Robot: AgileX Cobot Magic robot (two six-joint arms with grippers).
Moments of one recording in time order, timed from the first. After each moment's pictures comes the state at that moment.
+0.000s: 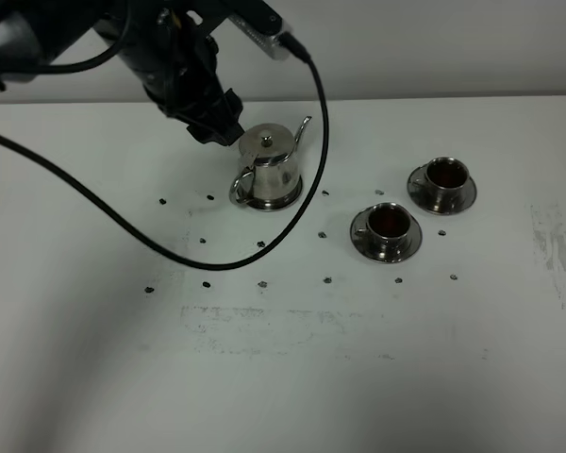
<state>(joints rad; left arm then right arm) -0.43 1.95 -1.82 0.00 0.96 0.45 0.05 0.02 -0.52 0.00 1.12 0.03</state>
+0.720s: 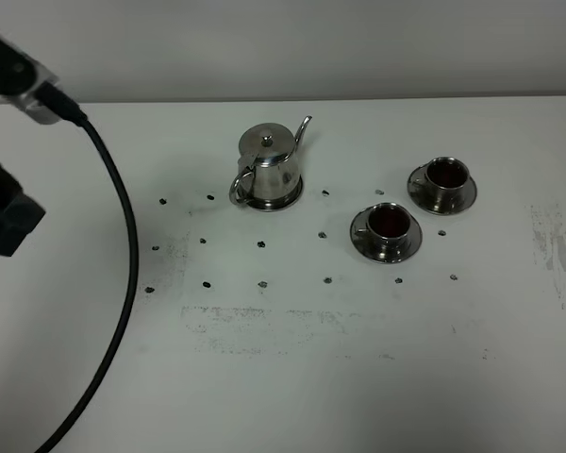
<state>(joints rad) -0.27 1.19 -1.22 -0.01 1.11 0.34 0.05 0.02 -0.52 0.01 1.12 0.03</state>
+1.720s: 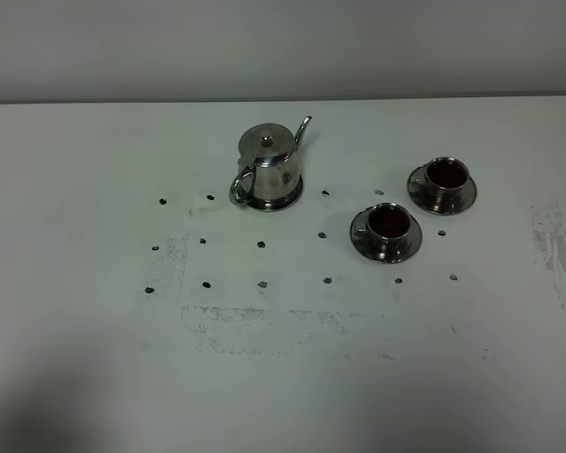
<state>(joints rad) 0.00 0.34 -0.57 -0.13 1.16 0.15 0.05 0.02 -0.52 0.01 1.12 0.03</state>
